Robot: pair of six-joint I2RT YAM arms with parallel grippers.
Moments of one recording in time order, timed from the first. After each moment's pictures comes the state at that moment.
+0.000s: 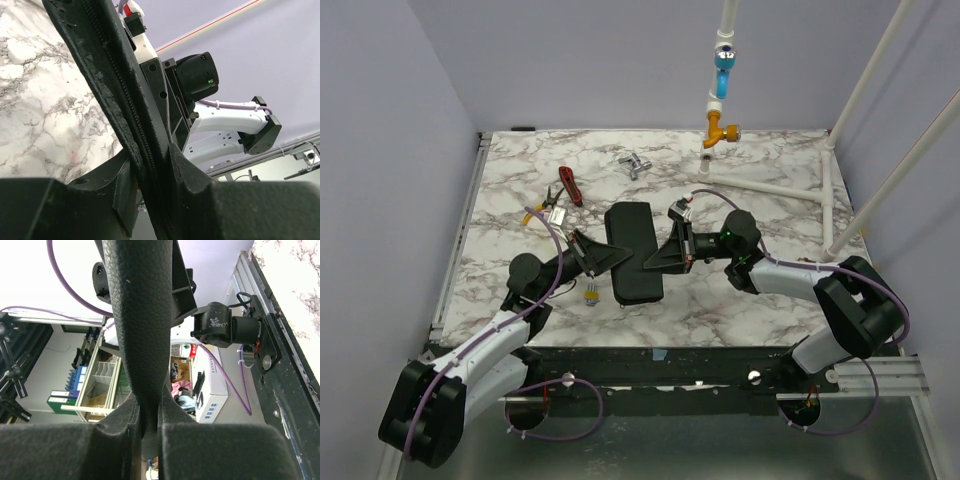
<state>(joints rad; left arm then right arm) -0.42 0.91 0.27 0.87 0.60 -1.27 0.63 1.52 0.64 1.00 -1.02 1.57</state>
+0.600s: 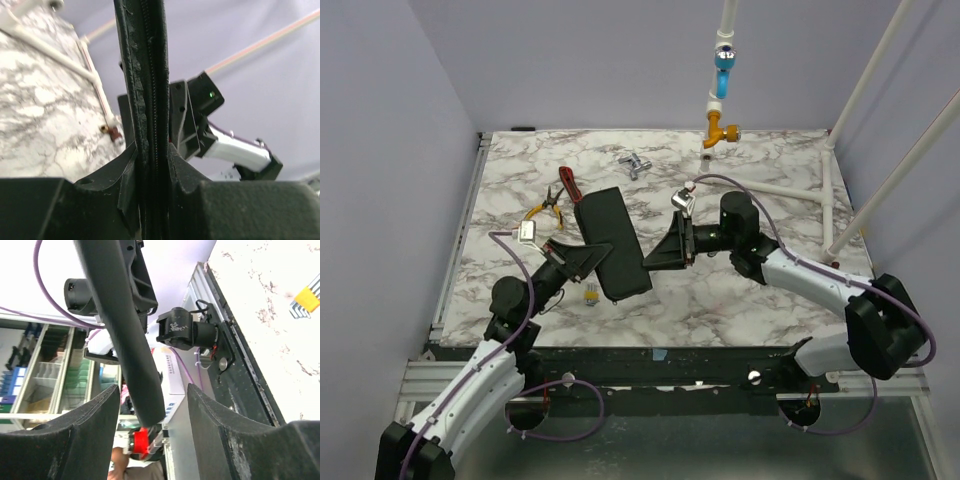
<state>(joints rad) -0.43 0.57 0.20 0.65 0.35 -1.25 0.63 1.41 0.78 0.45 -0.99 1.16</state>
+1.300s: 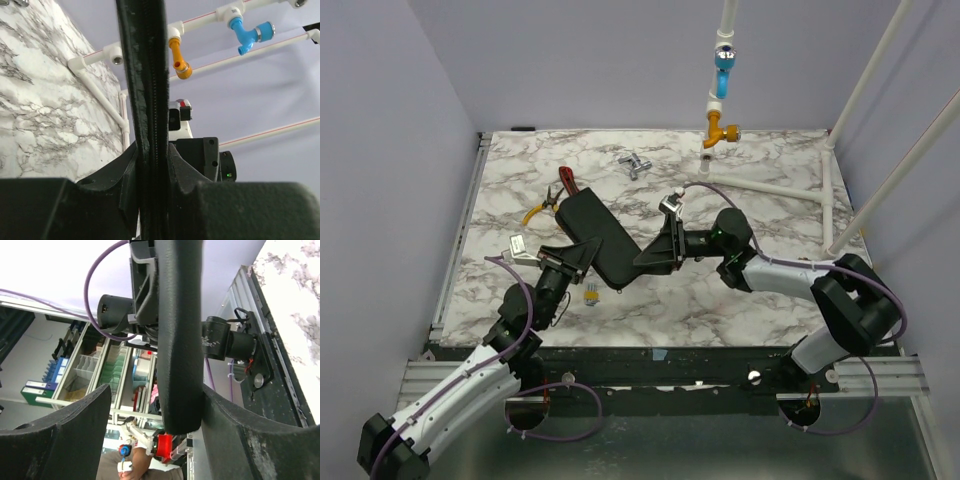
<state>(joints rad) -0.67 0.43 0.20 0.40 -0.27 -1.29 0.68 1.54 0.69 0.96 -0.95 1.42</state>
